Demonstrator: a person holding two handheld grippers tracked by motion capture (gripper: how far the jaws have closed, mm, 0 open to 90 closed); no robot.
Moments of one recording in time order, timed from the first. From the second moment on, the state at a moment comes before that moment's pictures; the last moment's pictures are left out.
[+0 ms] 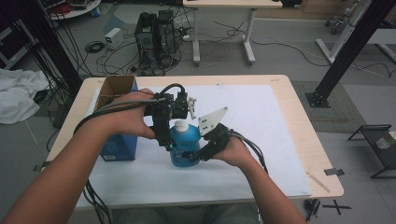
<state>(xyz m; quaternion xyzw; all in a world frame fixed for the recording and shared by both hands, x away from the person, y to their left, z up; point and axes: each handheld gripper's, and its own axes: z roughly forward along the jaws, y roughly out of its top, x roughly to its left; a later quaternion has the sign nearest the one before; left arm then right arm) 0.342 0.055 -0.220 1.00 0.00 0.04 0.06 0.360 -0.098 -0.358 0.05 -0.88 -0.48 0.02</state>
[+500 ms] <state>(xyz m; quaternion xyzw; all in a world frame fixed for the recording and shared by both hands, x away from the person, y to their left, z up) 0.340 0.045 -0.229 1.00 0.00 0.03 0.05 0.360 -0.086 -0.355 0.06 -0.87 -0.48 0.02</state>
